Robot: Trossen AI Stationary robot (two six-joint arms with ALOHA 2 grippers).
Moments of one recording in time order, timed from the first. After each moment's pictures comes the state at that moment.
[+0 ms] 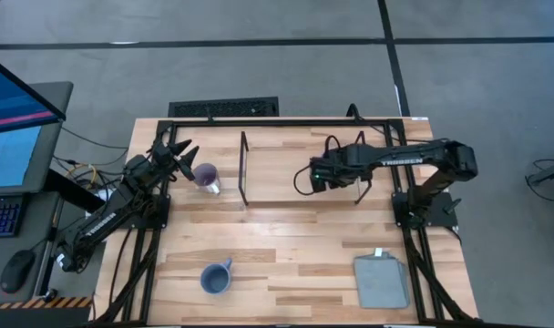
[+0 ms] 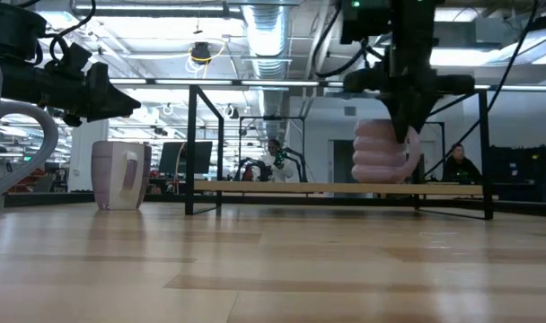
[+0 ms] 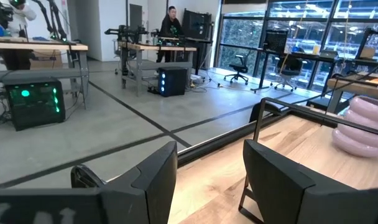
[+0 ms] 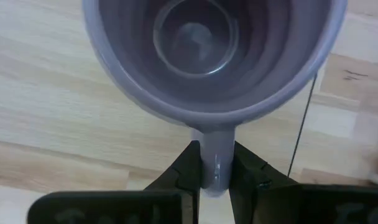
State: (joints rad) left arm 0.79 0.00 0.02 -0.01 -0.01 -0.11; right arm -0.11 1.59 1.23 -1.16 0.21 1.17
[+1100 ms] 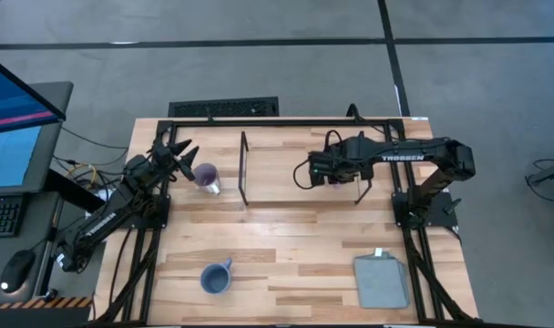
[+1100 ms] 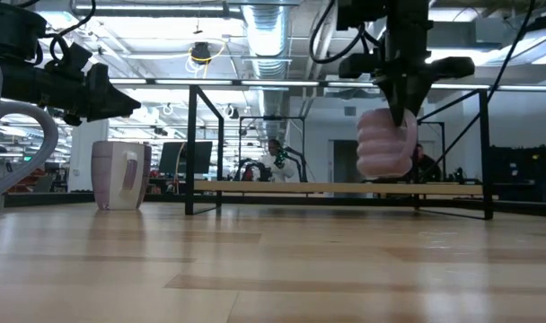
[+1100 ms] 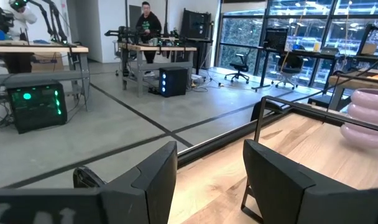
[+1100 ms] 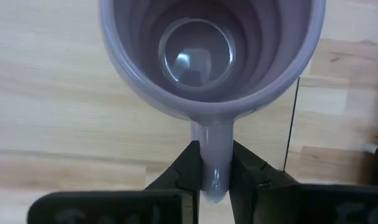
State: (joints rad) left arm 0.79 0.00 0.02 -0.01 -0.01 -0.09; right arm -0.10 1.59 1.34 -1.29 0.20 1.31
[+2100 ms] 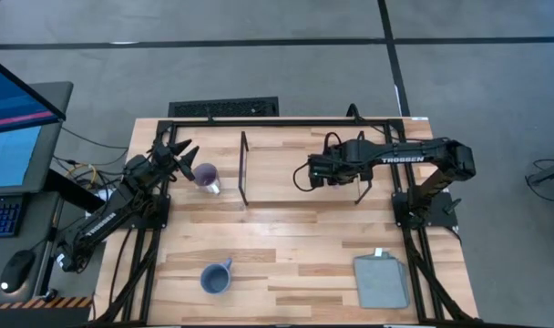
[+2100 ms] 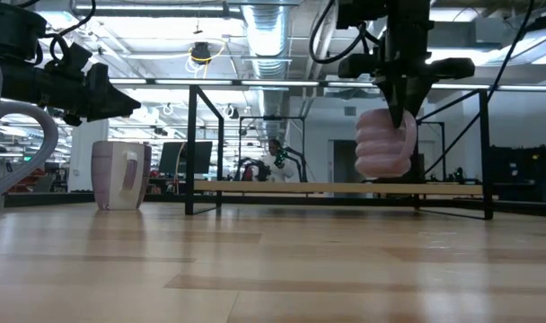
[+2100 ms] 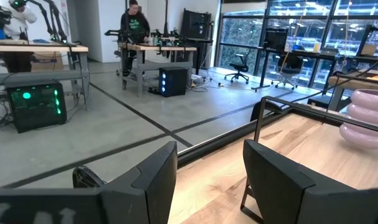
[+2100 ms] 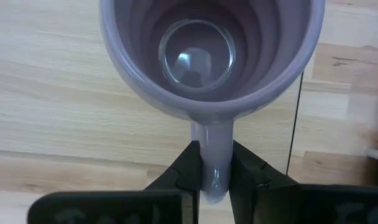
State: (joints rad) left arm 0.79 0.00 0.02 -0.01 -0.01 -0.10; right arm -0.08 1.59 1.33 -1.27 0.22 1.31
